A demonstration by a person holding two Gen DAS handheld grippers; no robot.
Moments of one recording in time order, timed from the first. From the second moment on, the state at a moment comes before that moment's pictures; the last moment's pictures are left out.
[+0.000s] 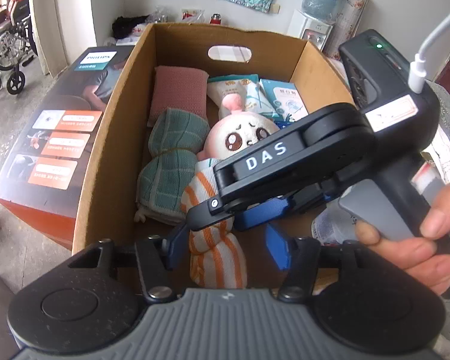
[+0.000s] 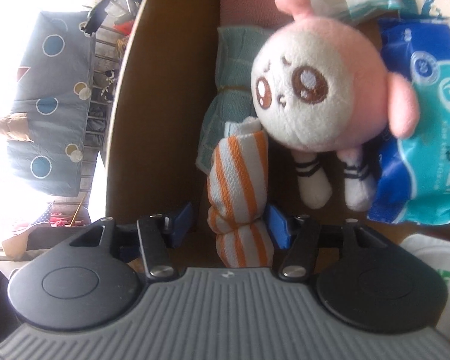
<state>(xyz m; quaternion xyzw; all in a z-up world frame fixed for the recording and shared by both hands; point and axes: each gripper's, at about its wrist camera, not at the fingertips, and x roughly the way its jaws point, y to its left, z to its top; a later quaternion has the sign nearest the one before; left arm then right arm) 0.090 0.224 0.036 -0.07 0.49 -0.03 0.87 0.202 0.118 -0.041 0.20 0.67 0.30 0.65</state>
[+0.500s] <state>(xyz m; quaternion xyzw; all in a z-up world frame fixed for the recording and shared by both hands) 0.073 0.174 0.068 -0.07 0.39 -0.05 0.92 0.162 0.010 0.034 0.27 0.49 0.32 0.77</state>
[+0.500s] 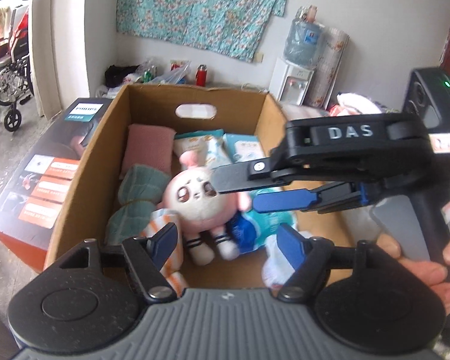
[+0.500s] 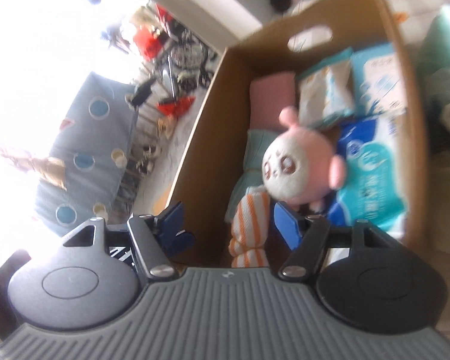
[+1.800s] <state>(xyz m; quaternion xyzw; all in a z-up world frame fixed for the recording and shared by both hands) 0.065 -0.093 -0.005 0.11 0.37 -0.23 0.89 0.062 -0.276 -0.036 0.27 0.45 0.06 0.85</state>
